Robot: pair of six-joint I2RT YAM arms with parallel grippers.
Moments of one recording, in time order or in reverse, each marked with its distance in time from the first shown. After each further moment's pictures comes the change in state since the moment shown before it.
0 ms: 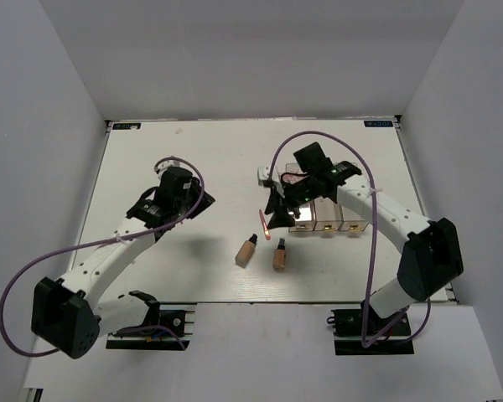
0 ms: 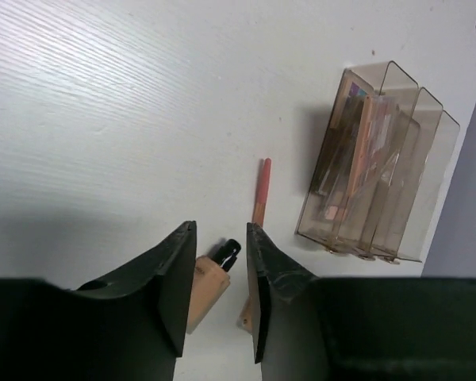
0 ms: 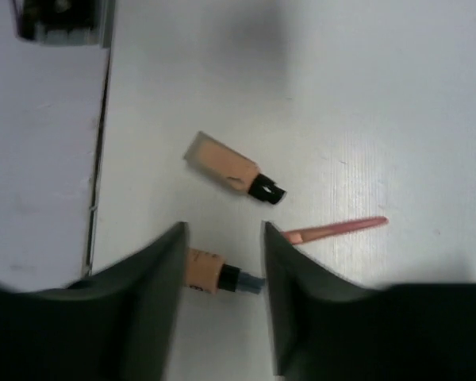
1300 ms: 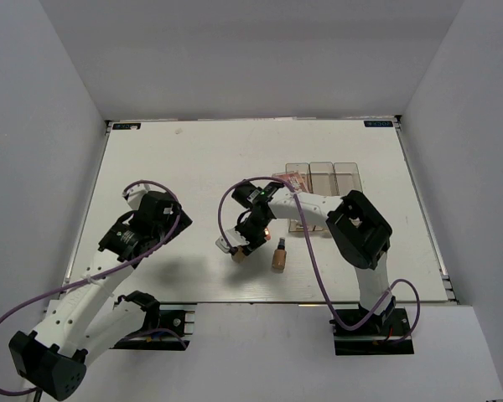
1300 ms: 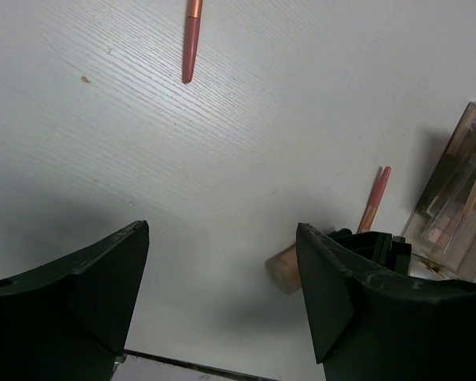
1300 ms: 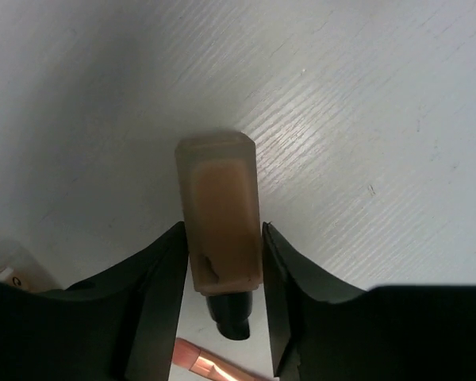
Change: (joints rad) left arm 0.017 -0.333 -0.069 -0.418 -0.237 -0.011; right arm 0.323 0.477 0.164 -0.118 0.275 -0.855
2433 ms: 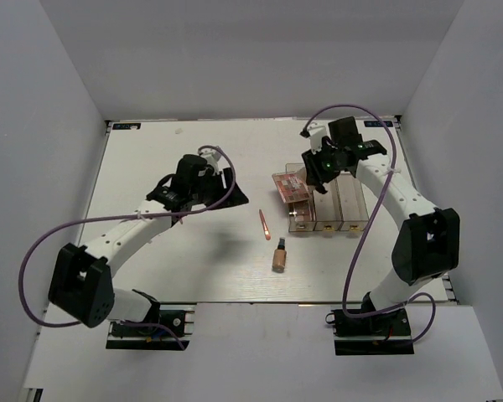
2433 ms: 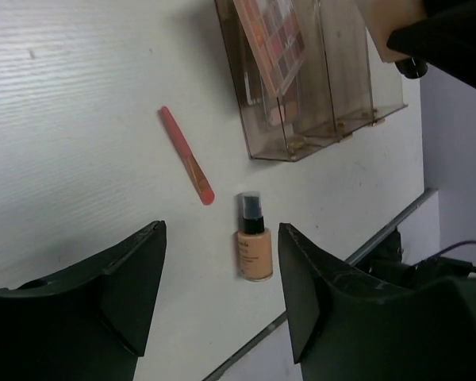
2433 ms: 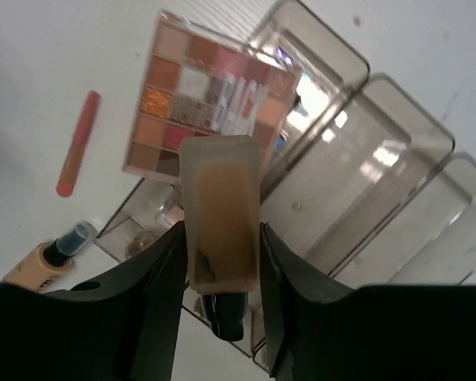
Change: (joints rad) left arm -0.034 0.477 0.144 0.577 0.639 0.364; right arm -0.583 -0.355 0.014 0.083 0.270 1.183
